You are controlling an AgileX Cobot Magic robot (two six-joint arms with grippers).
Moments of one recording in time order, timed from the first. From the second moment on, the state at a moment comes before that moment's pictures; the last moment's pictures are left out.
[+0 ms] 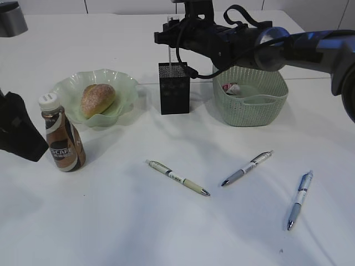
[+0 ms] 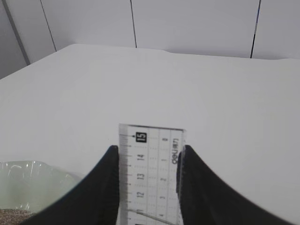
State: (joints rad) left arm -0.45 1.28 -1.12 -0.22 1.14 0.05; right arm 0.34 2.40 -2.00 -0.08 -0.14 0.13
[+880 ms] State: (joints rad) left arm -0.45 1.28 -1.12 -0.22 1.14 0.05; right arm 0.34 2.40 -2.00 -0.08 -0.09 0.13
